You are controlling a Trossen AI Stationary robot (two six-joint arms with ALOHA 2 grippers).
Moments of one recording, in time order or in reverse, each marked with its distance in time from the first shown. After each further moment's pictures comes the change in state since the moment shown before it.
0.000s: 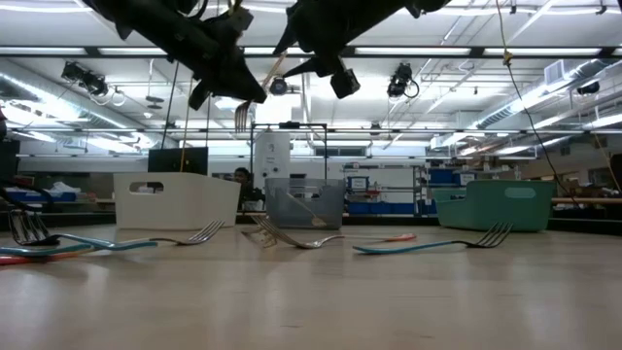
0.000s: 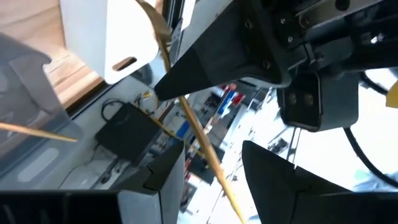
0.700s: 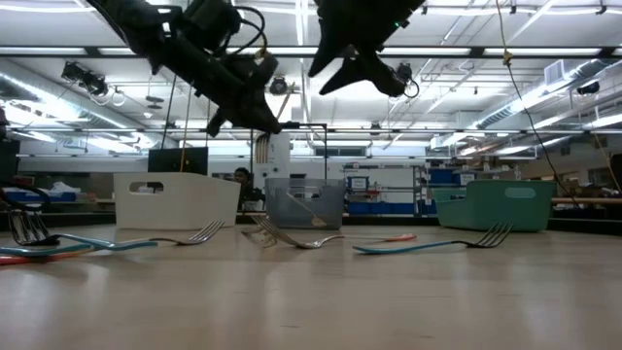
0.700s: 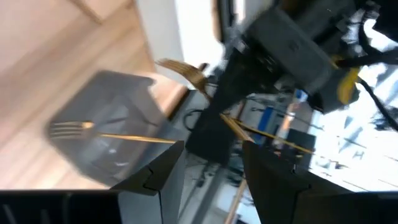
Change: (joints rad) left arm 0.121 0.210 0.000 0.204 0.002 0.012; right arm 0.053 -0.101 0.000 -0.470 0.041 0.605
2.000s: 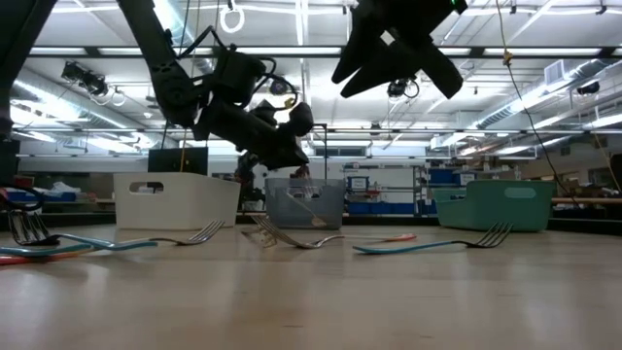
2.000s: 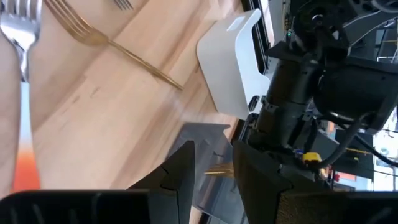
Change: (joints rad) left arm 0.020 0.465 0.006 0.696 -0.194 -0.151; right arm 0.249 0.002 -0.103 -0.088 0.061 0.471
